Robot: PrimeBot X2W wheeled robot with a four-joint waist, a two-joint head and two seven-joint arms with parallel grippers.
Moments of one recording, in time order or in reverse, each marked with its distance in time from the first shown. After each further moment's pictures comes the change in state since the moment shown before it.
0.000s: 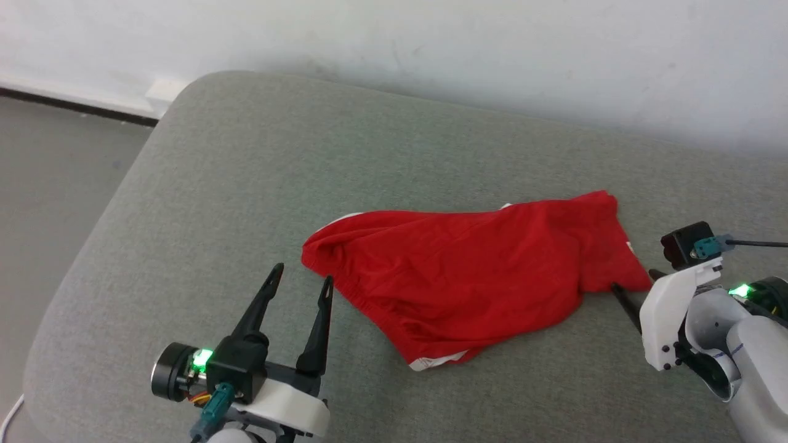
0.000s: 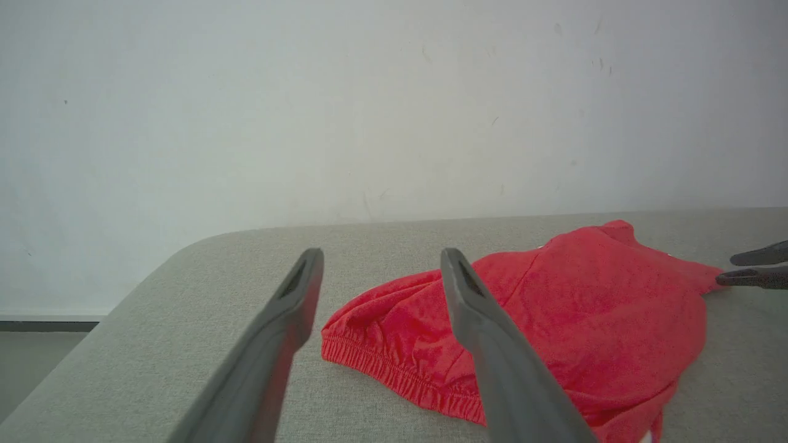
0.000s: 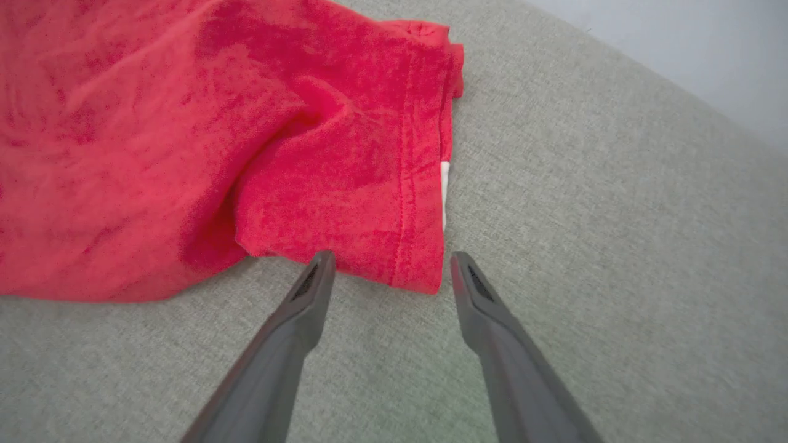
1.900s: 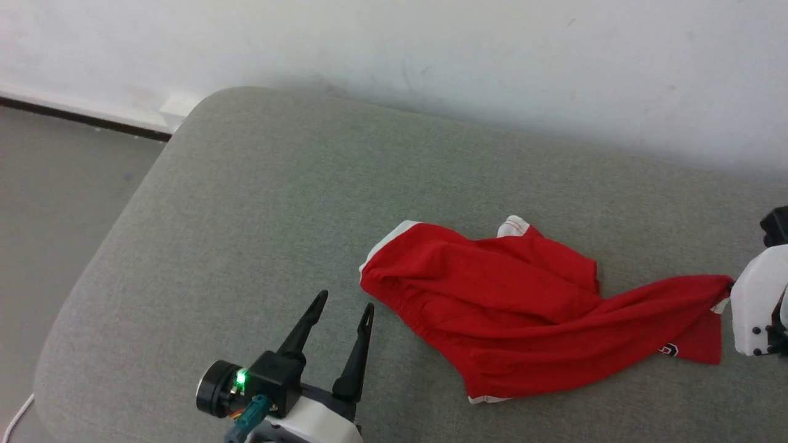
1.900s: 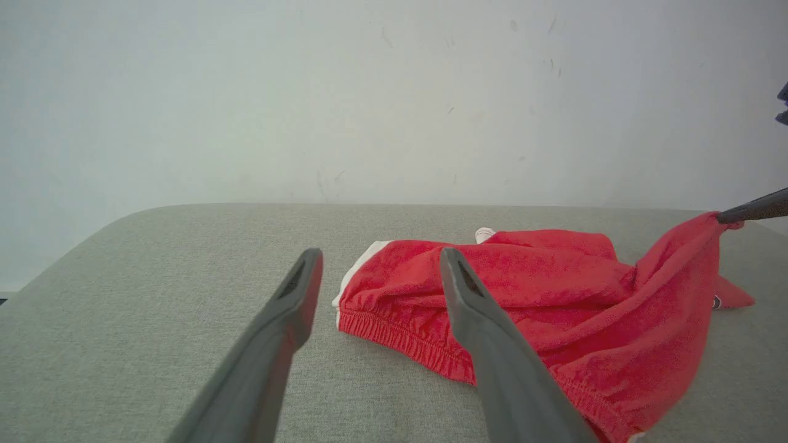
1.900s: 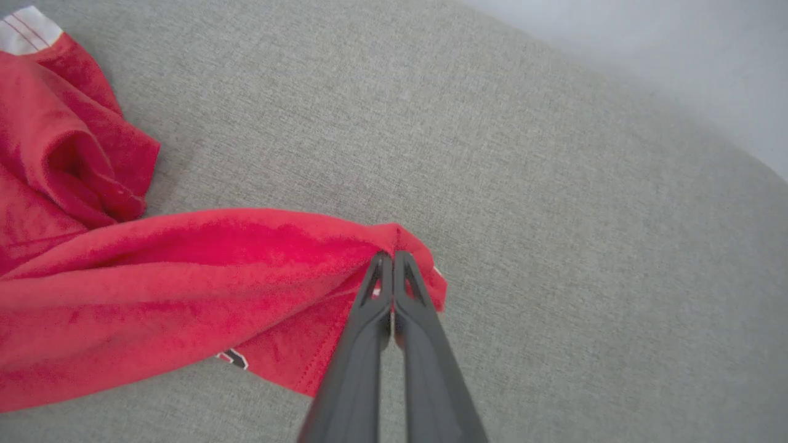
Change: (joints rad) left arm 0.033 -0.111 0.006 0.078 0.029 -0.114 0.000; right arm 0.048 -0.099 -0.242 -0.130 -0.002 0.000 0.332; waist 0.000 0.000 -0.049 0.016
